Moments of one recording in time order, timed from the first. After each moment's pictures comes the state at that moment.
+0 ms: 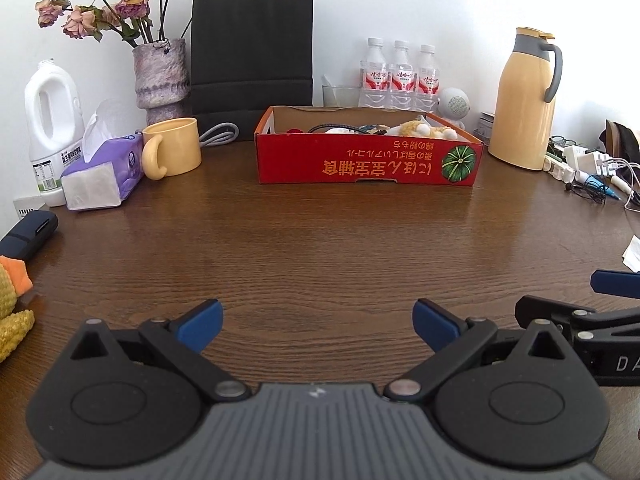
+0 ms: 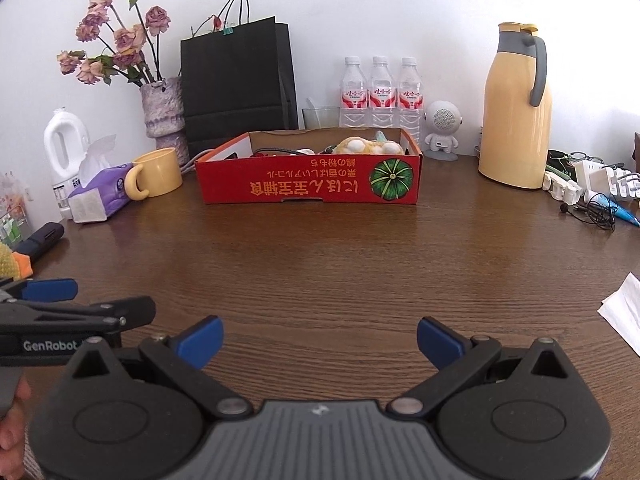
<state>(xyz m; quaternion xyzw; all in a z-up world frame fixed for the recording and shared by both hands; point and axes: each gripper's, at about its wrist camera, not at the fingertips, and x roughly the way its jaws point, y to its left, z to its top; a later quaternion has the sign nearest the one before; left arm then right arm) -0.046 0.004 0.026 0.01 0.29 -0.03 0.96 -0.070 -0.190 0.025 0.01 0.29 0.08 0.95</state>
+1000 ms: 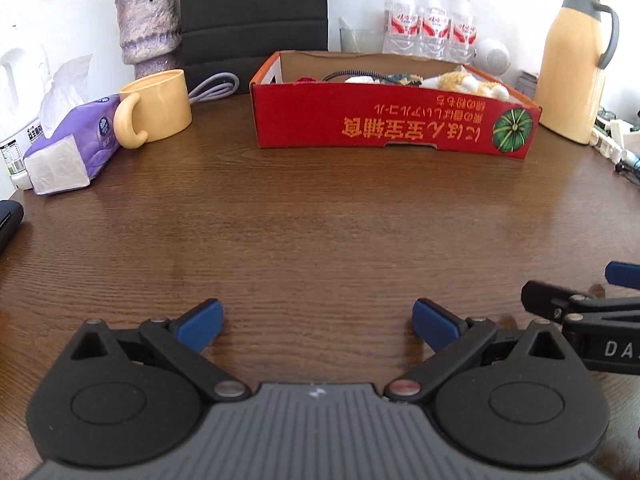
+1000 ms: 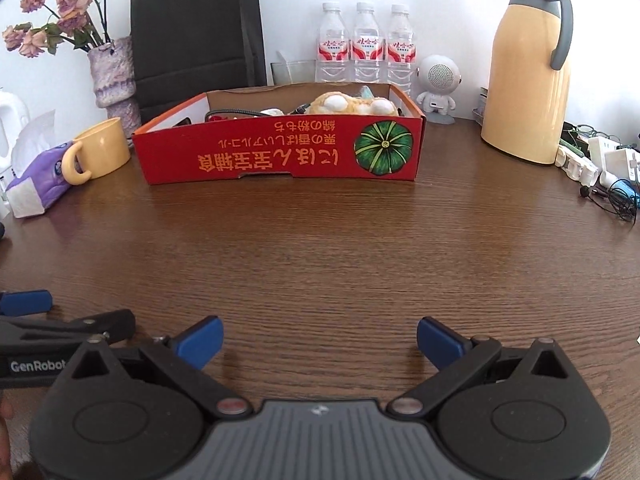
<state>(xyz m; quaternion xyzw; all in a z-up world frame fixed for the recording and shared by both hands) 0.047 0.005 -0.002 0.01 0.37 0.00 0.93 0.033 -0.182 -0.003 0.00 0.36 0.04 0.93</state>
